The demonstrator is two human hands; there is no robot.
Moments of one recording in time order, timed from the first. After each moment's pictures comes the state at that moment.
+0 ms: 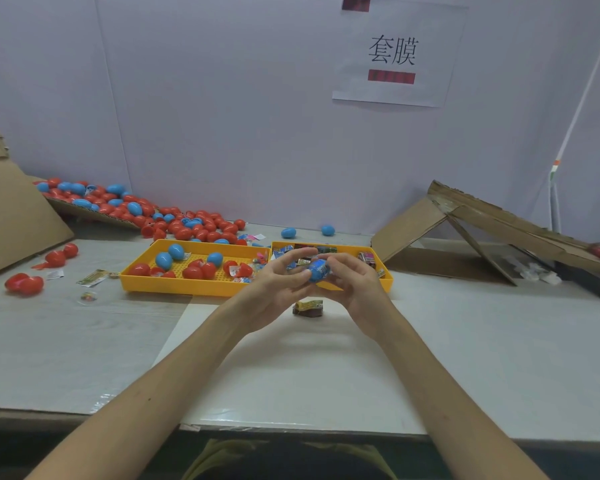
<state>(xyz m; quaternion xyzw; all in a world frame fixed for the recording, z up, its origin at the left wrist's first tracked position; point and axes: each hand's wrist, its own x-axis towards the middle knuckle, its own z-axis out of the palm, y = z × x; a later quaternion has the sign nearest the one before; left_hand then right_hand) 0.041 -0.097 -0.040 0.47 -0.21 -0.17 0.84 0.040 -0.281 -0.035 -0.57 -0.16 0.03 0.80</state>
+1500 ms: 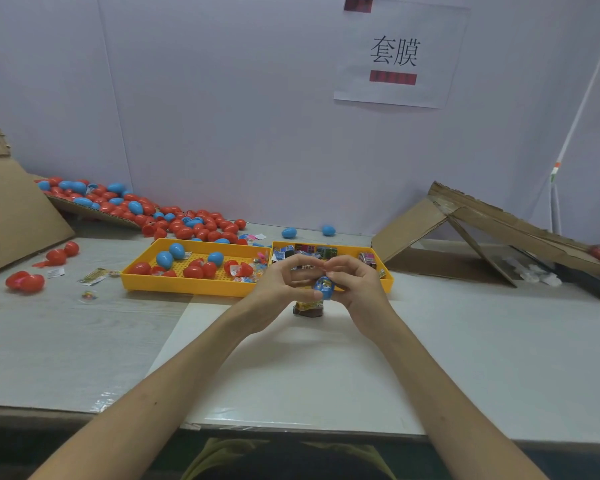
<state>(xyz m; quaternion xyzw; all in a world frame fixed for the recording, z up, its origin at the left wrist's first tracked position) 0.043 -0.106 -0.045 0.66 -0.20 -0.06 0.72 0.047 -0.279 -0.044 -0.63 -0.11 -0.03 0.77</state>
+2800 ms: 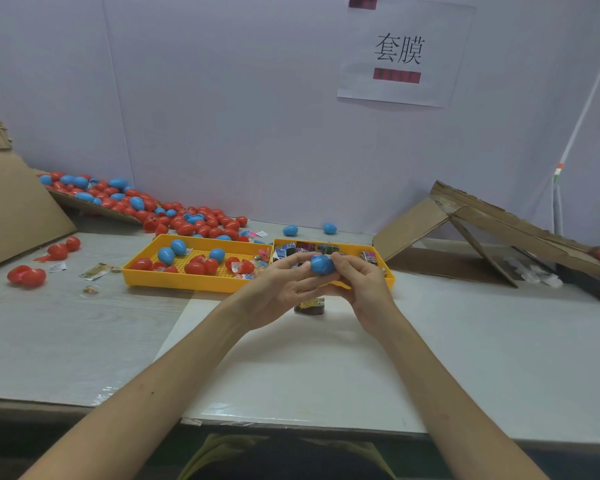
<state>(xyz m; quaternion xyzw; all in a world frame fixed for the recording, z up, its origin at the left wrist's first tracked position) 0.040 -0.098 -0.038 0.46 -0.21 -0.22 0.83 0.041 -0.280 -0.039 -0.61 -0.14 -0.02 0.78</state>
